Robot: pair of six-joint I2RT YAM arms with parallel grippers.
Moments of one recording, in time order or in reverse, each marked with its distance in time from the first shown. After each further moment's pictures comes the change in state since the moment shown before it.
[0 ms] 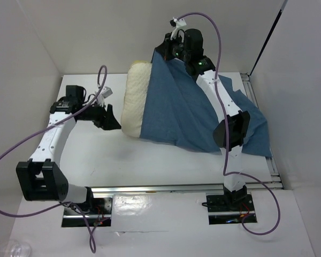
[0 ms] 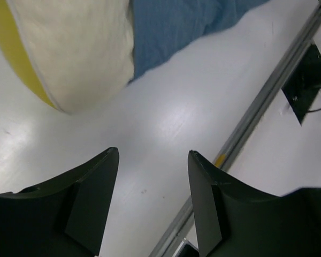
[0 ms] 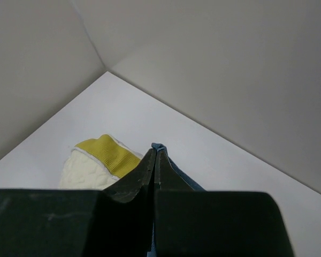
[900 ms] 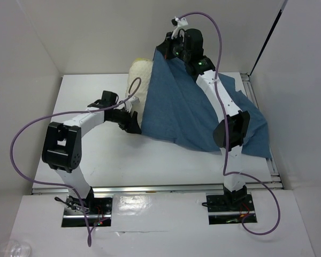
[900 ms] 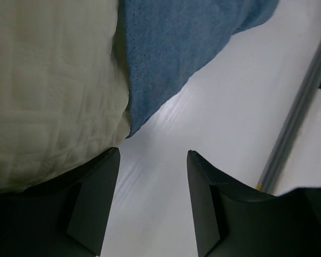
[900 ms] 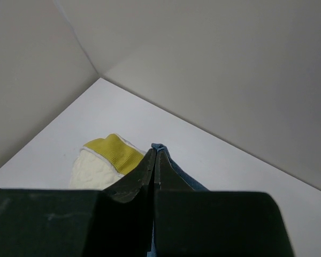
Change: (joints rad) left arm -0.220 0.399 -0.061 0.385 -0.006 -0.048; right arm 0.000 0.002 0.000 0.012 0.049 0.021
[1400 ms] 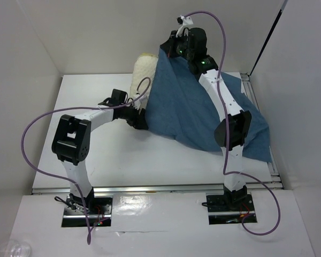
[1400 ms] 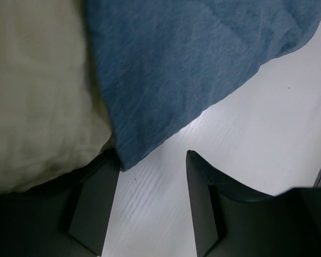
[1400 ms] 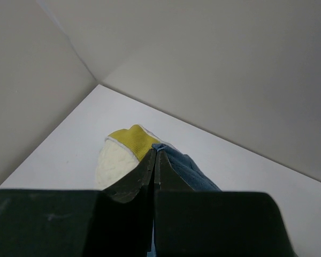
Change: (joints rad) left arm -0.076 0.121 0.050 0.203 -0.120 -0.069; right arm -0.028 0.000 0.000 0.000 0.003 0.062
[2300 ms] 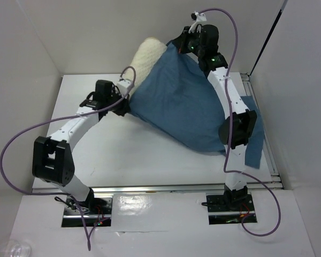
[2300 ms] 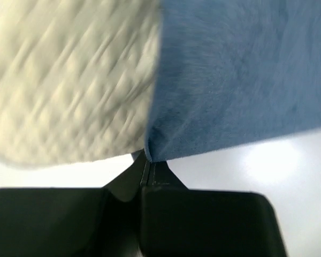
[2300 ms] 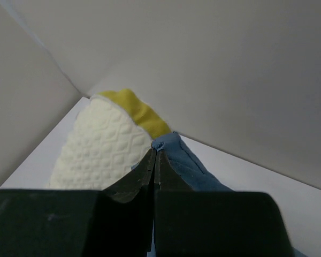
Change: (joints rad) left arm 0.023 -0.286 -0.030 -0.053 -0.346 -0.018; right arm -0.087 0.001 0.010 0.009 -0.026 0.021
